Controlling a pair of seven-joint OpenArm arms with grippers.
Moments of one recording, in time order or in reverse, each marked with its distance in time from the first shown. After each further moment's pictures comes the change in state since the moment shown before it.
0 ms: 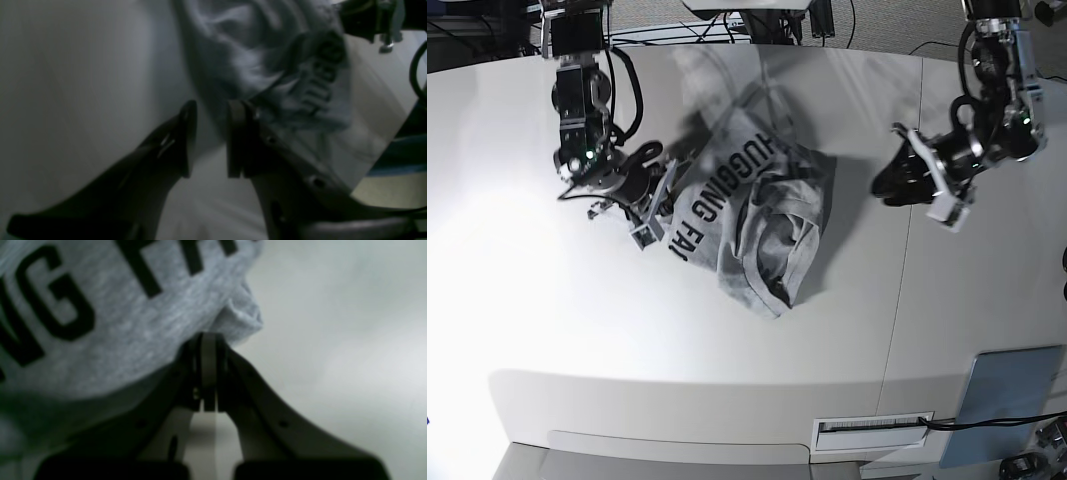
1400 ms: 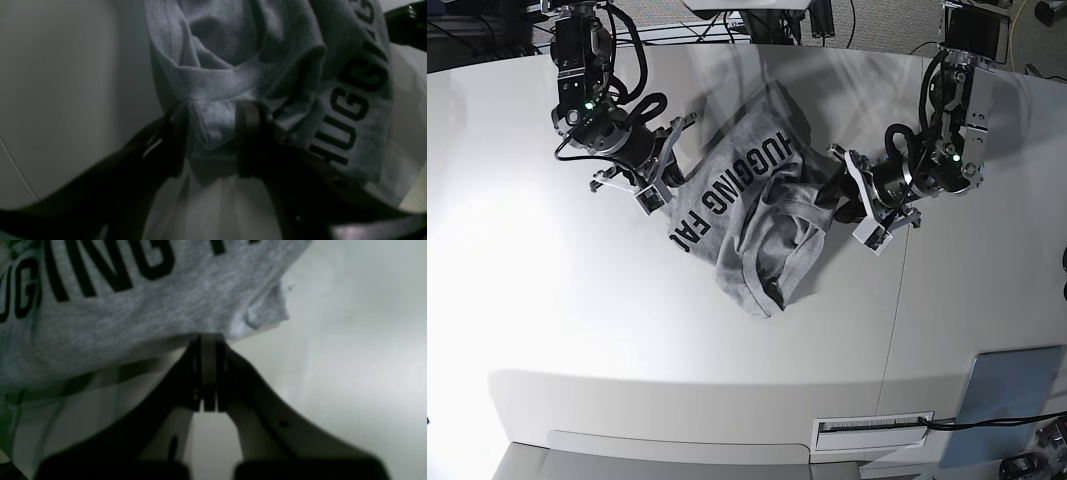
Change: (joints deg) left arm -9.1 0.0 19.9 -5.2 15.5 13.1 -6.4; right arm -9.9 -0.2 0.0 13.2 0.0 0.3 -1.2
